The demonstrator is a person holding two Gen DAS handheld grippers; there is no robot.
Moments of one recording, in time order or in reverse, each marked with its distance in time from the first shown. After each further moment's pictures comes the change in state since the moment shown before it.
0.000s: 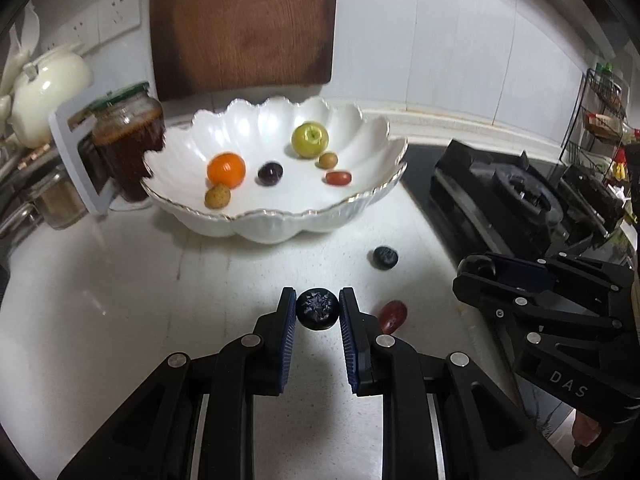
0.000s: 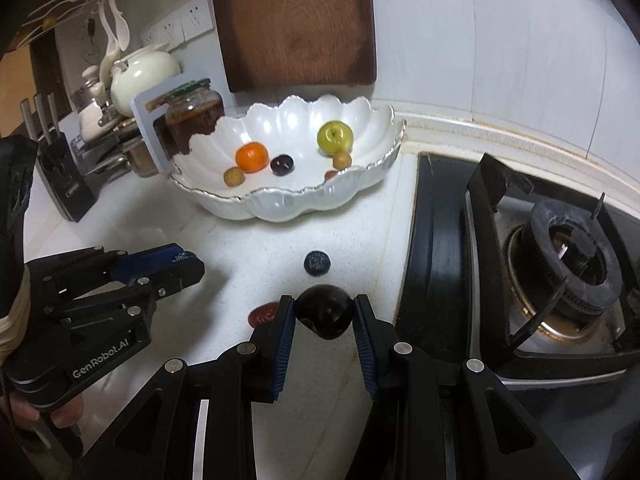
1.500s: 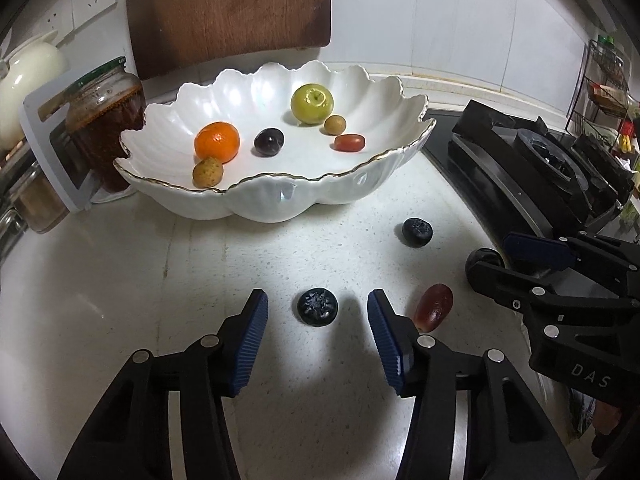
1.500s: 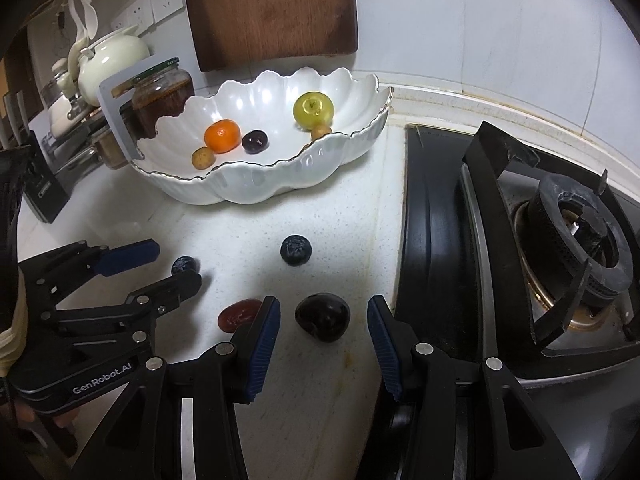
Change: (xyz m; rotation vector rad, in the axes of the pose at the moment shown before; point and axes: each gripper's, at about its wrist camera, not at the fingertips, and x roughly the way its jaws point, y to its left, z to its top) left arm 0.049 0.014 -0.007 0.061 0.090 -0.002; right arm 0.037 -0.005 -0.004 0.049 0.078 -0.060
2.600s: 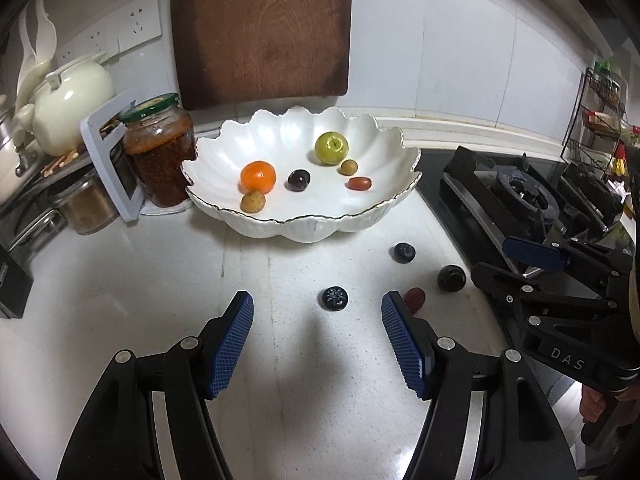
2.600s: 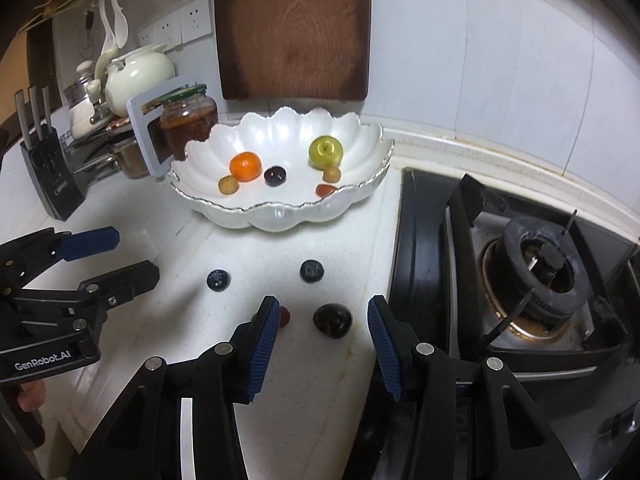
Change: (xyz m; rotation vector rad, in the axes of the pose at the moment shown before) left arm -0.077 0.009 -0.002 -0.040 -0.075 0.032; right arm -0.051 0.016 0.005 -0.065 -0.083 -0.028
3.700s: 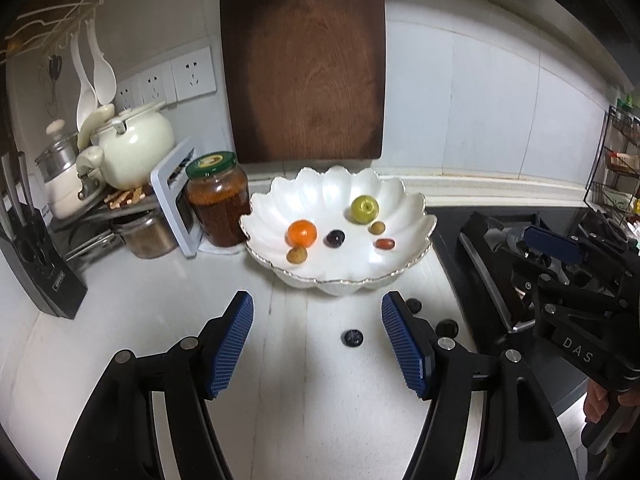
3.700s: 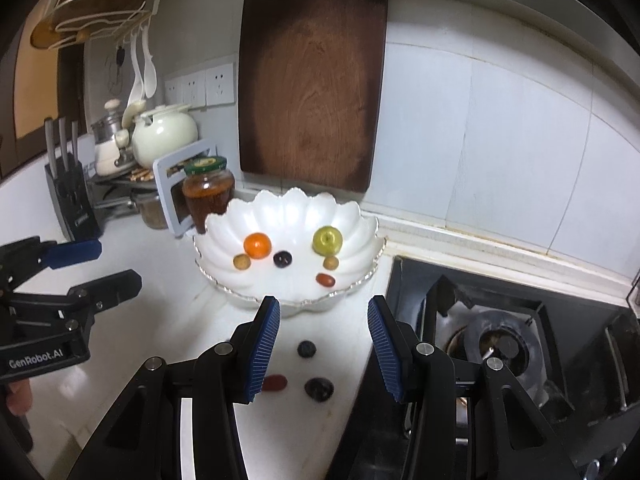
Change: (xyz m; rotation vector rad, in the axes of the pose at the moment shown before) left arm -0.077 -0.005 0.031 -0.074 -0.111 0.146; right arm -0.063 0.001 0.045 -0.089 -0.193 -0.001
